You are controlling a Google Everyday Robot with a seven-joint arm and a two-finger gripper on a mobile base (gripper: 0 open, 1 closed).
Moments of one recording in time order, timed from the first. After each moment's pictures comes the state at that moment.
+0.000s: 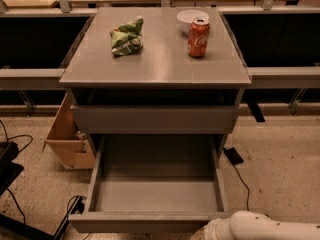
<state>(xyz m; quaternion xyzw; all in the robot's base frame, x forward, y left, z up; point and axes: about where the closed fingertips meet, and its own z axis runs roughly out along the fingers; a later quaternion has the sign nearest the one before) 0.353 -0.131 0.353 -0.46 0.84 0.21 0.17</state>
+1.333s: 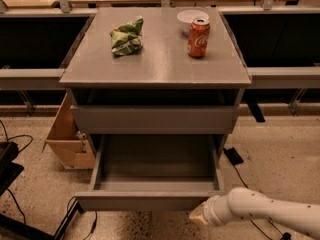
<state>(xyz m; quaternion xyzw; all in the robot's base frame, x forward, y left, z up) 0.430 -0.139 0.359 -0.47 0.84 0.20 0.20</state>
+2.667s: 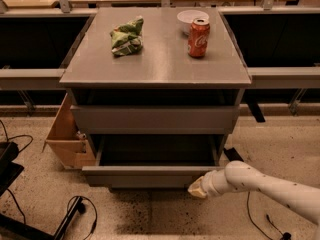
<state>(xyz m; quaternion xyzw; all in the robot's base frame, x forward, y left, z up) 0.537 -0.147 0.361 -0.48 0.82 0.19 0.24</state>
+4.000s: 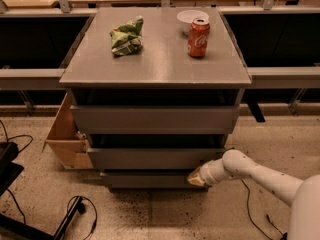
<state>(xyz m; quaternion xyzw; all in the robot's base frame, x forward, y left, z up) 0.603 -0.152 0.337 -0.49 0.81 0.20 0.26</state>
